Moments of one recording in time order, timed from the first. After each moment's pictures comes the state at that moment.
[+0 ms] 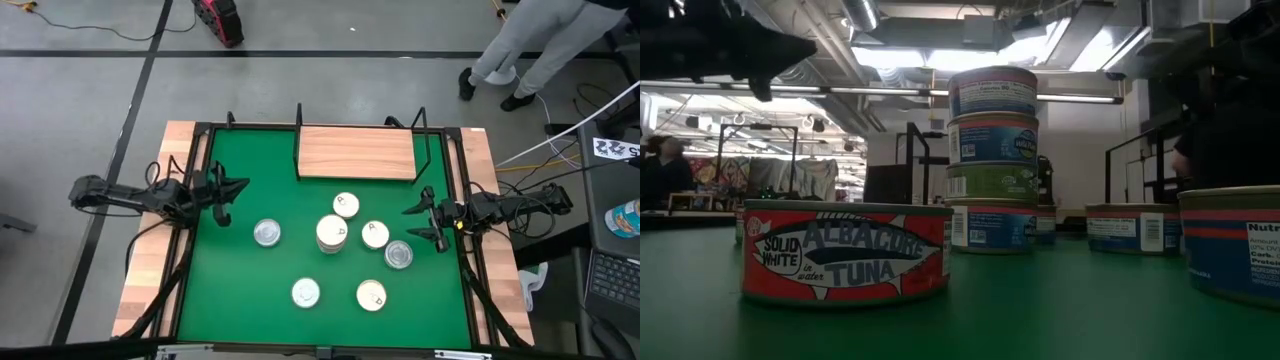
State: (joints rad) left arm -0.10 0.25 0.02 0.51 -0.42 -0.05; right arm 0.24 0.03 0.01 0.06 0.07 0.08
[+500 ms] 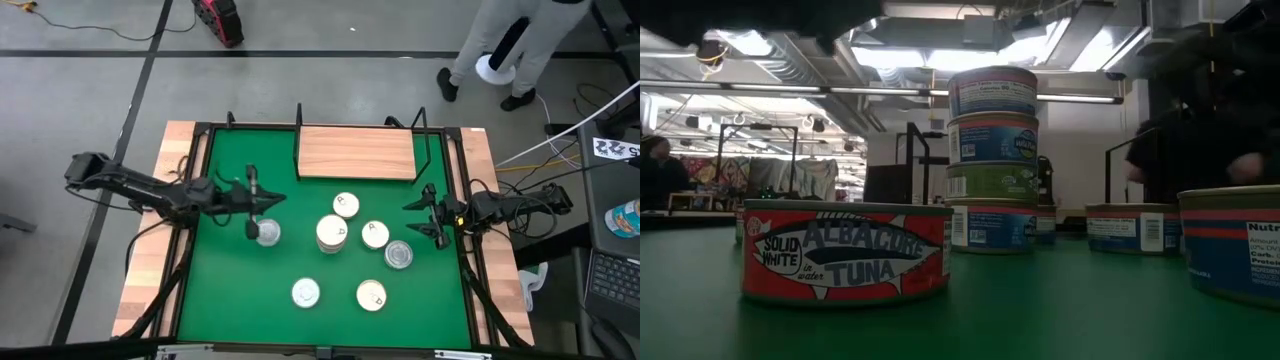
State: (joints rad) left arm -0.15 0.98 0.41 0.66 -0.28 0.16; right arm 0.24 0.03 0.01 0.12 0.14 0.13
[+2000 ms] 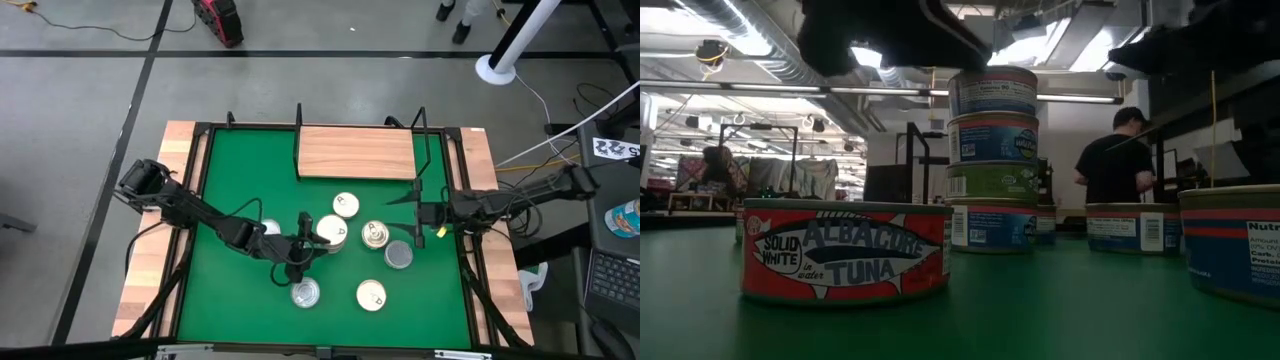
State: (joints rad) left arm -0.38 1.65 0.93 0.26 -0.52 0.53; right arm 0.24 0.67 0.31 0.24 0.22 -0.32
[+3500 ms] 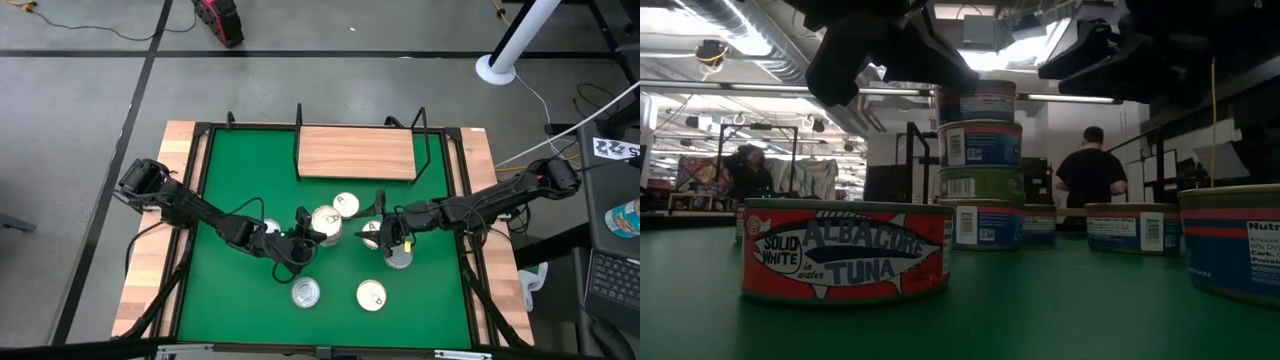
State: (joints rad) left arm -0.37 1.65 0.94 0.18 -0.62 0.61; right arm 0.24 1.23 0.53 0.40 0.22 -0.61
